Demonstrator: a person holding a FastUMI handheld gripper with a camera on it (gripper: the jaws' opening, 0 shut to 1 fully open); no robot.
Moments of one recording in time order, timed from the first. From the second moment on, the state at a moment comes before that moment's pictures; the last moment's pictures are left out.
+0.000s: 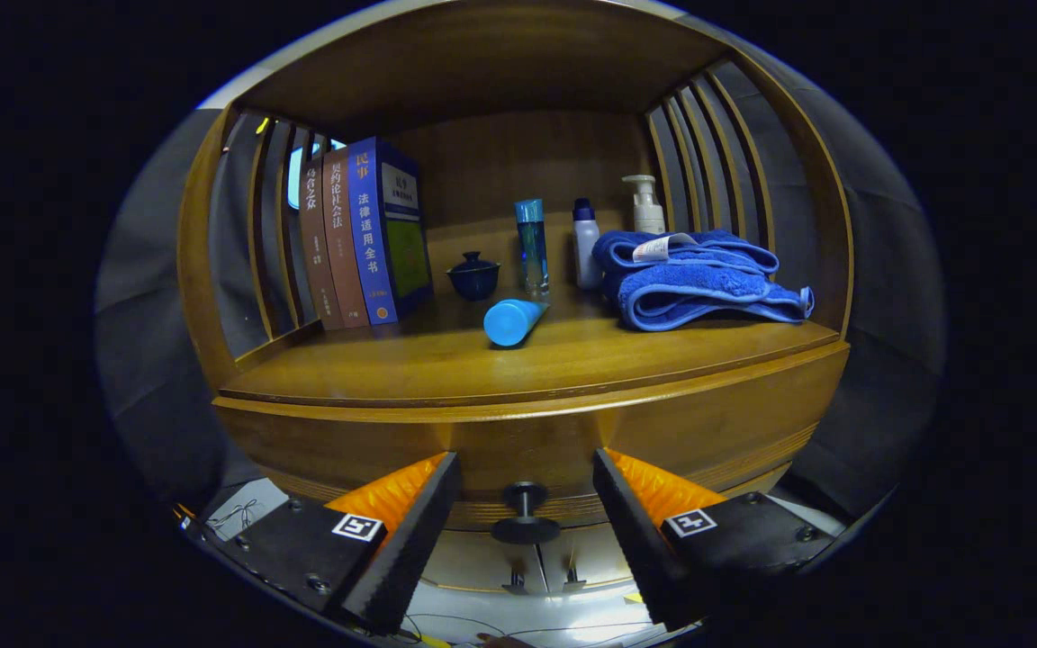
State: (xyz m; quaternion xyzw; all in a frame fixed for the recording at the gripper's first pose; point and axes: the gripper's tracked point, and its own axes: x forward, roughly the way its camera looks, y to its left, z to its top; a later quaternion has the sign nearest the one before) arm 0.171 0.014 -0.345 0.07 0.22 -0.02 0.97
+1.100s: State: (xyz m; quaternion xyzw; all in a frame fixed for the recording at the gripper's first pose) arm 0.063 0.027 -0.060 0.02 0.07 0.01 1.00
